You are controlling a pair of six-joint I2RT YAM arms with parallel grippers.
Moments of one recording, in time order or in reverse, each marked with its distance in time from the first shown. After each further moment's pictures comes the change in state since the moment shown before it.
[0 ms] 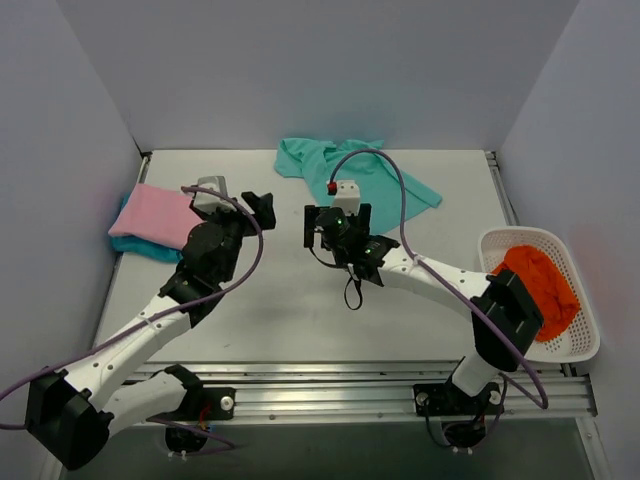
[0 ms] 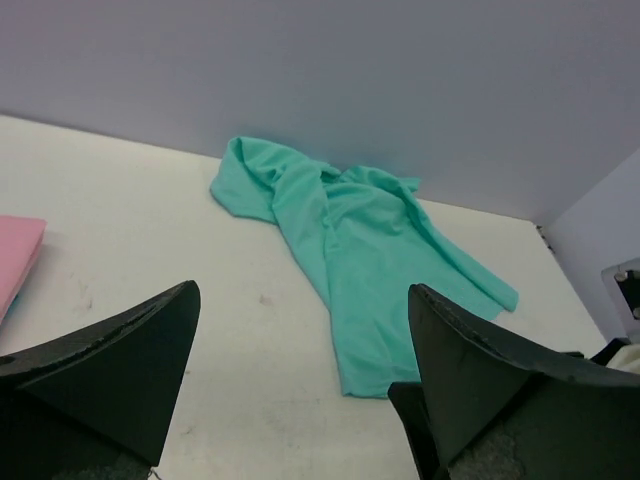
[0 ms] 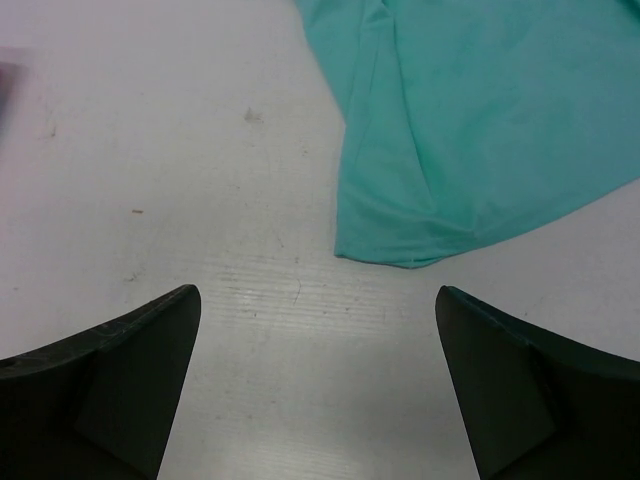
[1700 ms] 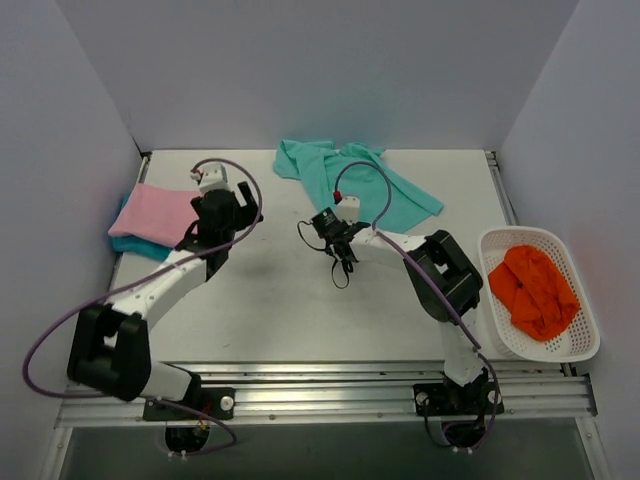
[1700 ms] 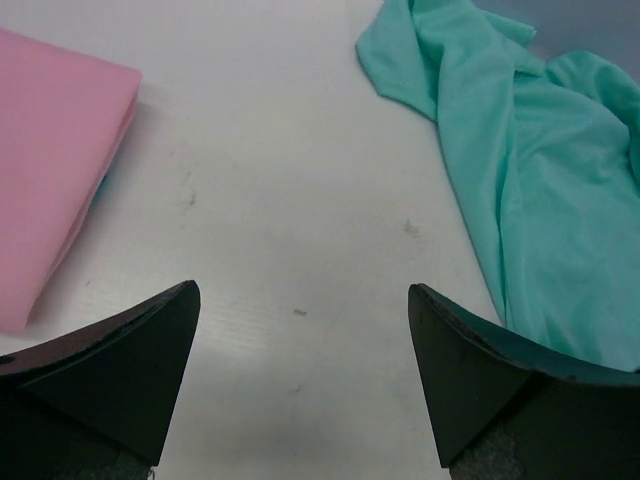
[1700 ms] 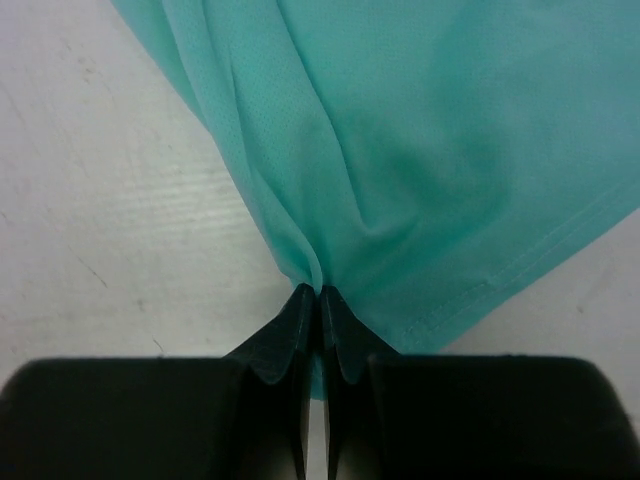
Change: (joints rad) left arm 0.246 0.269 0.026 -0.239 0.072 -0.140; right arm -0.155 0.494 0.216 -0.140 -0.093 0.230
